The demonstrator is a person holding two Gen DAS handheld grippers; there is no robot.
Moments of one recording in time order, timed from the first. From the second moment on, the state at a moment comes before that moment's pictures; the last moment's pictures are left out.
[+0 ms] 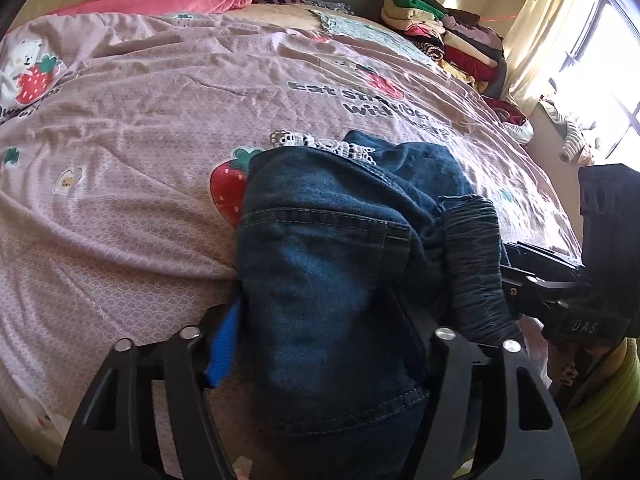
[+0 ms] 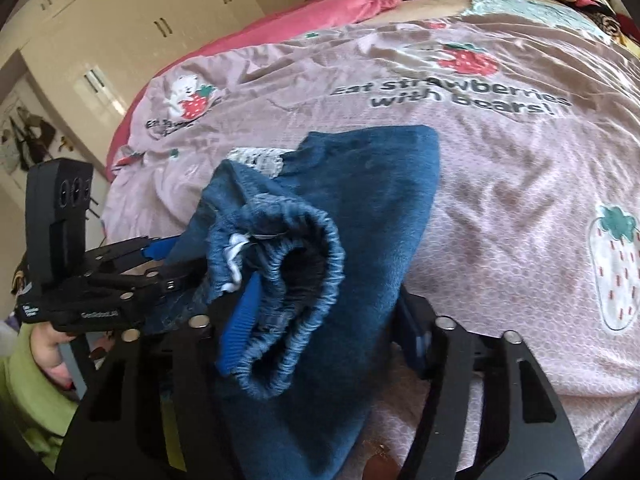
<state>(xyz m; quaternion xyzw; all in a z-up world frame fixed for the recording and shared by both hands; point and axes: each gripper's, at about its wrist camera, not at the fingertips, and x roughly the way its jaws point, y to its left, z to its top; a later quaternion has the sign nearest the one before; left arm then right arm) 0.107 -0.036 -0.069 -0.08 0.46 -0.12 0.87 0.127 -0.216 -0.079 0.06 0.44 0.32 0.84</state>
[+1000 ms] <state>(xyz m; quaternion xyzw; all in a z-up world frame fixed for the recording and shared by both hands) 0.104 -0.031 -0.003 -0.08 0.40 -0.10 0.91 0.120 -0.180 -0.013 -0.04 0.33 0.35 0.87</state>
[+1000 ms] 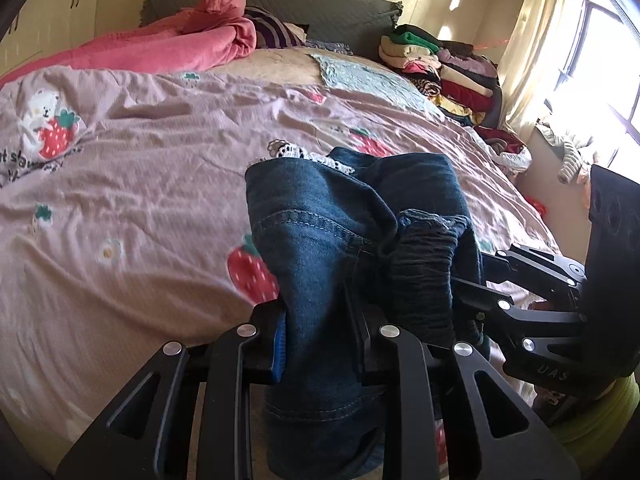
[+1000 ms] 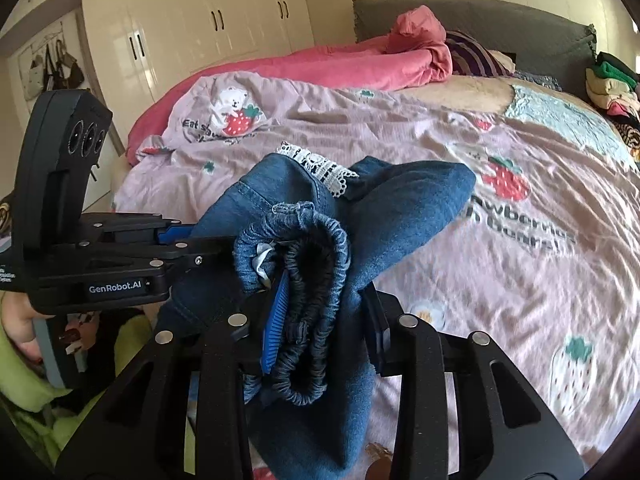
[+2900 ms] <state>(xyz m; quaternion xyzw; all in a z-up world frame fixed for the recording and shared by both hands) 0.171 -0.007 -0.049 -0.08 0.45 -0.07 0.89 0.186 -0.184 -0.058 -0.01 0.42 0.24 0.87</state>
